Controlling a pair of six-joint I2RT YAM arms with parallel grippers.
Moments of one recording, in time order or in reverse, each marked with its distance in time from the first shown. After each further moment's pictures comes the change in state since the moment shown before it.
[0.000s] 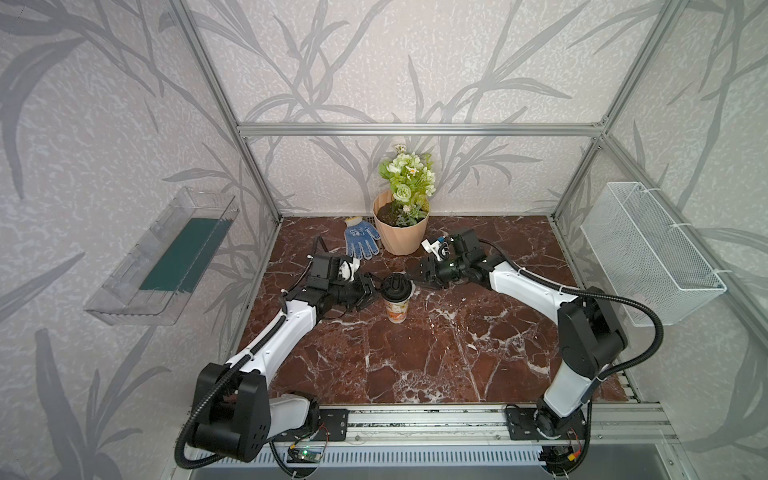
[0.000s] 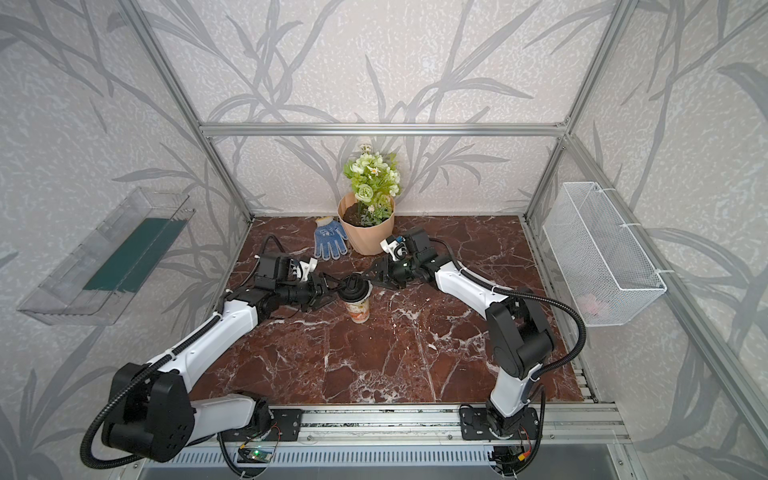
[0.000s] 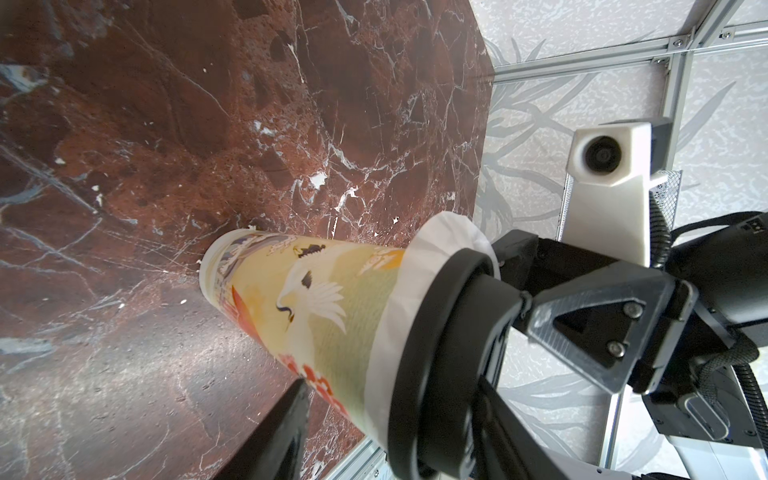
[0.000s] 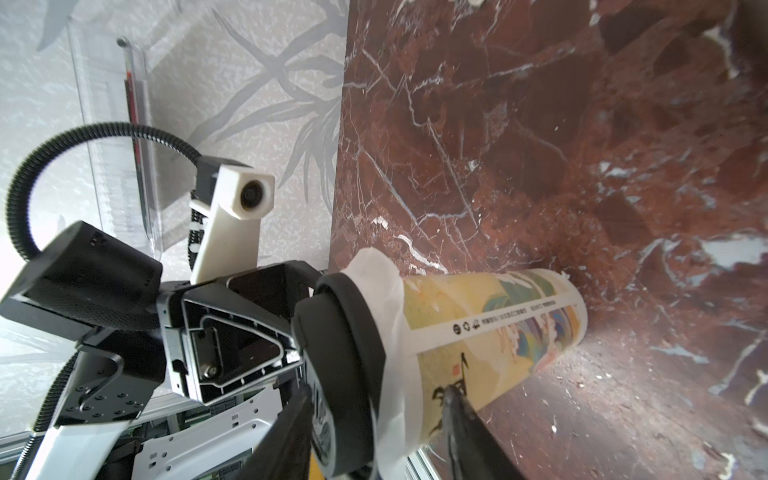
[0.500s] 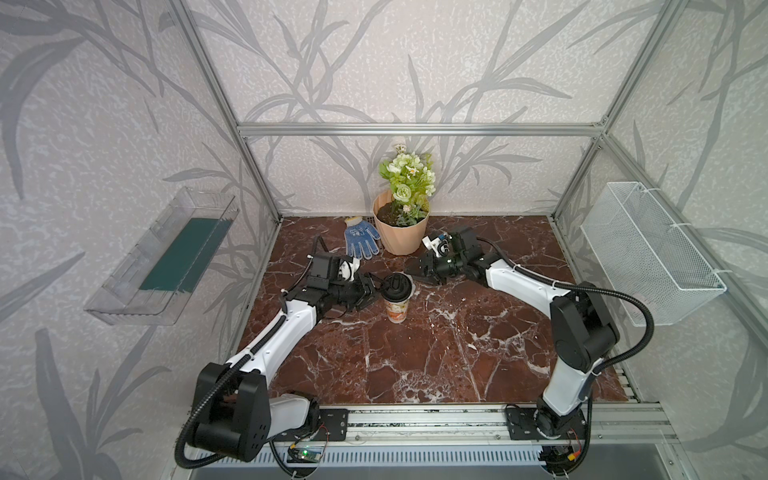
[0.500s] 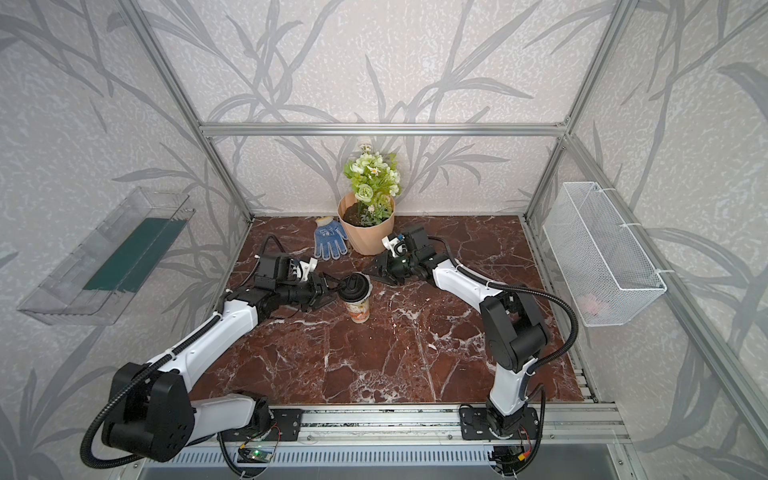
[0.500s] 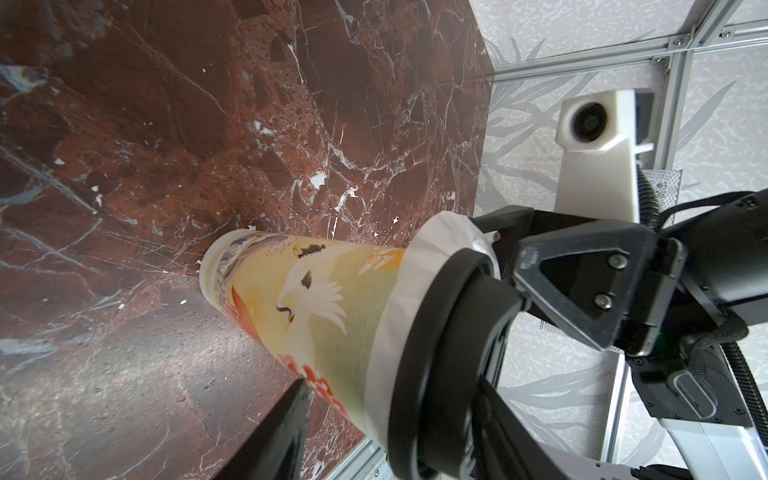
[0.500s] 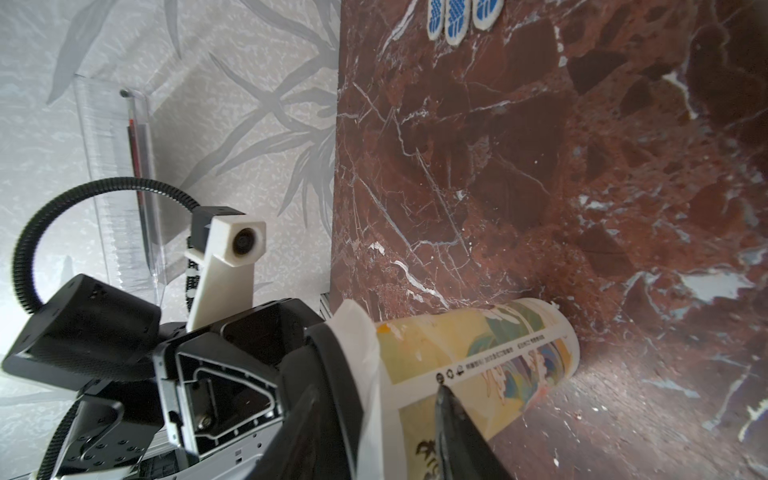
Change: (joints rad) left arm 0.000 0.002 0.000 0.000 0.001 0.001; right arm 0.017 0.069 0.029 0.027 0.032 0.045
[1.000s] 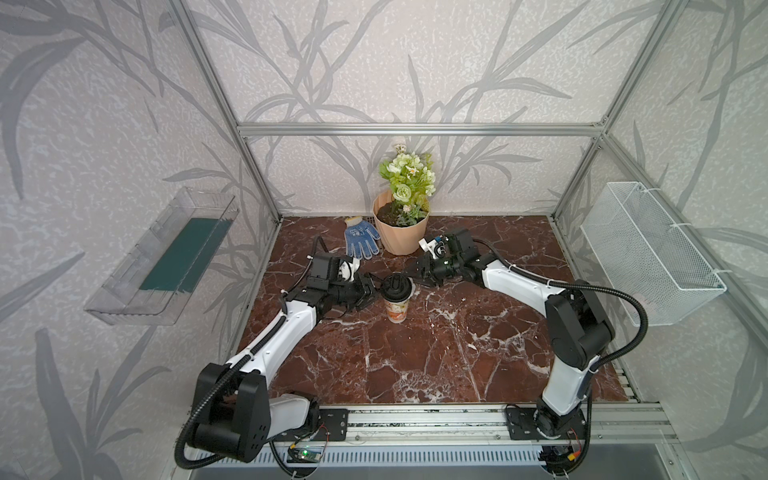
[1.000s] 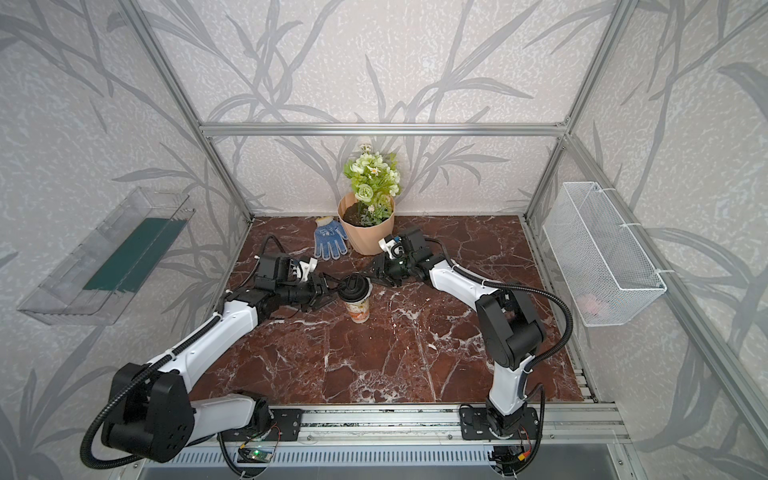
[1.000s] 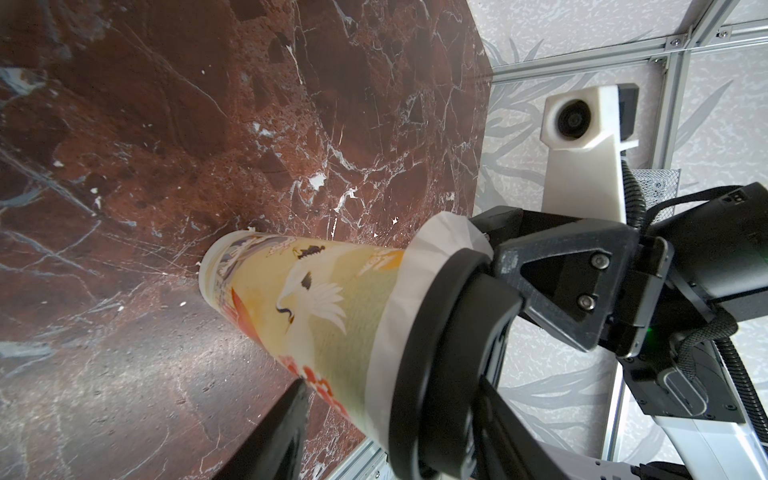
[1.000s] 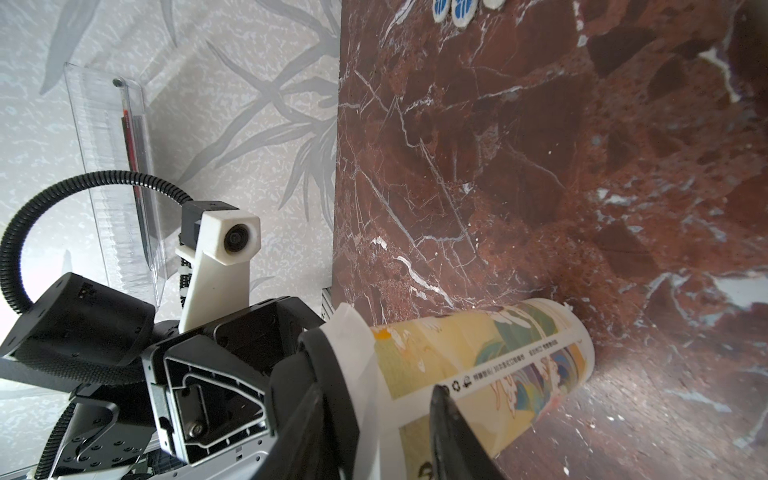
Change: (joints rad) left arm 0.000 0.003 -0.008 0.013 0.001 -0.001; right arm 0.014 0.010 0.000 0.028 -0.010 -0.002
